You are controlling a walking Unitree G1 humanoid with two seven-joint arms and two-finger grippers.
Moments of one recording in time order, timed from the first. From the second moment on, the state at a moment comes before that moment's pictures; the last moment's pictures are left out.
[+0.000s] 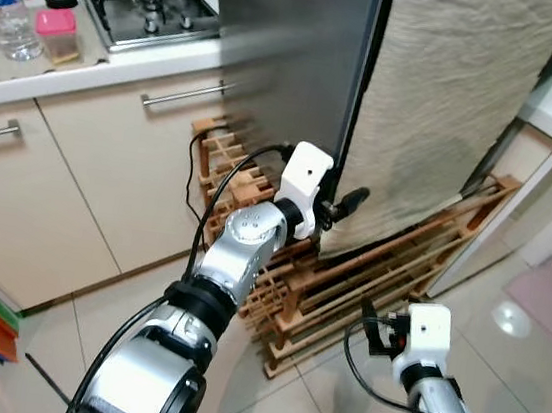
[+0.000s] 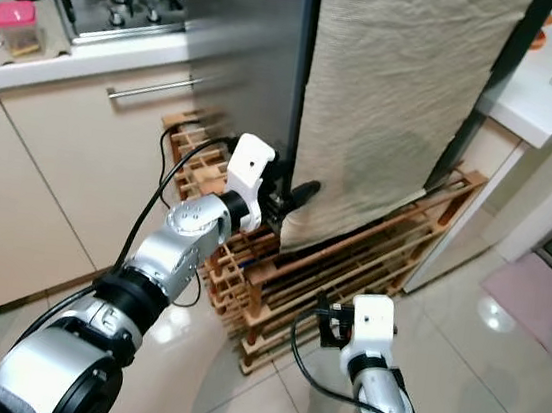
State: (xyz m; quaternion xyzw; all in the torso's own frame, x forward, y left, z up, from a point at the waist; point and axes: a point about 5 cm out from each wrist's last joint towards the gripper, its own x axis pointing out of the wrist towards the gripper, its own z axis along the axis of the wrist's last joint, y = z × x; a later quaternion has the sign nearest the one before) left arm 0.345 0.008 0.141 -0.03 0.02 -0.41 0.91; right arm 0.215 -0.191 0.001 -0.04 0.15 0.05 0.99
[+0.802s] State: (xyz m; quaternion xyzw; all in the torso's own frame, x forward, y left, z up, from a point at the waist) left arm 0.295 -0.030 0.231 -0.14 -0.08 -0.62 0.77; right arm 0.192 -0.194 -0.033 -0.04 0.23 0.06 0.97
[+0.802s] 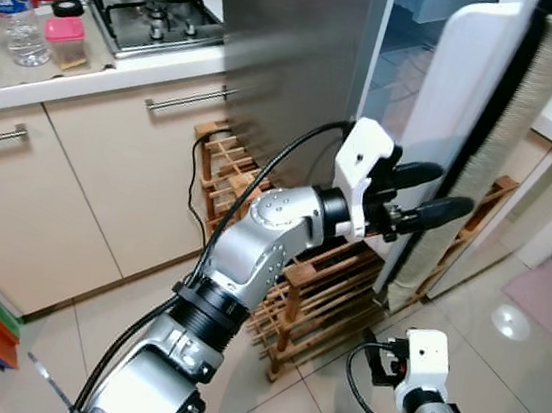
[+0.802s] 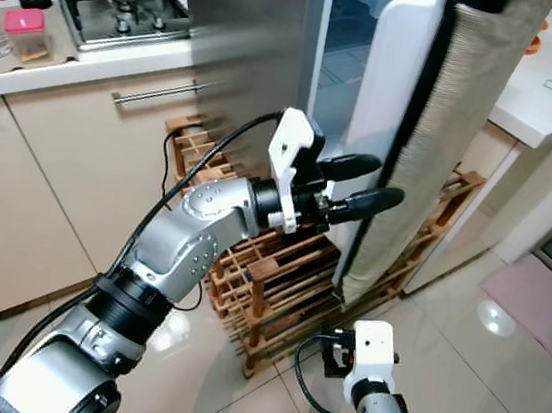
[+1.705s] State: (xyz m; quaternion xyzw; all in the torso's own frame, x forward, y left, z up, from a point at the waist) left arm 0.327 0.045 0.154 0.15 -0.02 -0.33 0.93; right arm 0.207 -0.154 -0.045 -0.01 0.29 0.24 0.93
